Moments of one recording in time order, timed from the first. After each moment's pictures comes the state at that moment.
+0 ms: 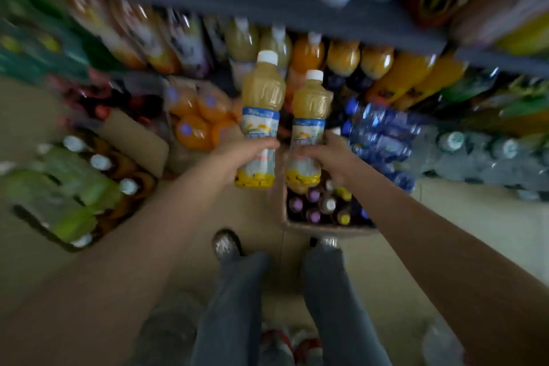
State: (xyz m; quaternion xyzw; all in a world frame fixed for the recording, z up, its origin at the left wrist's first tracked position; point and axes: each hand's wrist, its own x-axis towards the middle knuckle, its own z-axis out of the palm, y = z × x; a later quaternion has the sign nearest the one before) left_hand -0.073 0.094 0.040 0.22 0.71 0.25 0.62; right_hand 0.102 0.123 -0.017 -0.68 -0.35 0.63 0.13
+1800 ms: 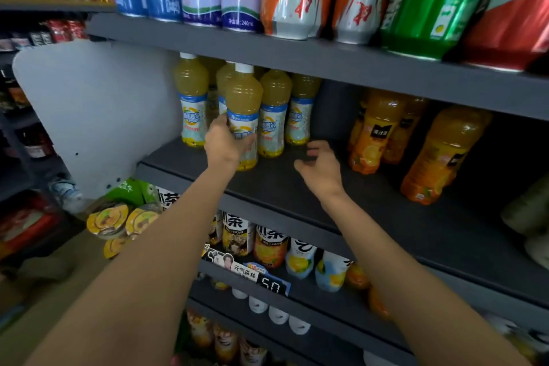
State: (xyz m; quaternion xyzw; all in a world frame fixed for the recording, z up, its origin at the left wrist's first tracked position) left_hand -0.382 0.409 0.517 0.41 0.75 0.52 0.03; right_hand -0.213 0.450 0.504 -0.49 -0.71 0.34 0.37
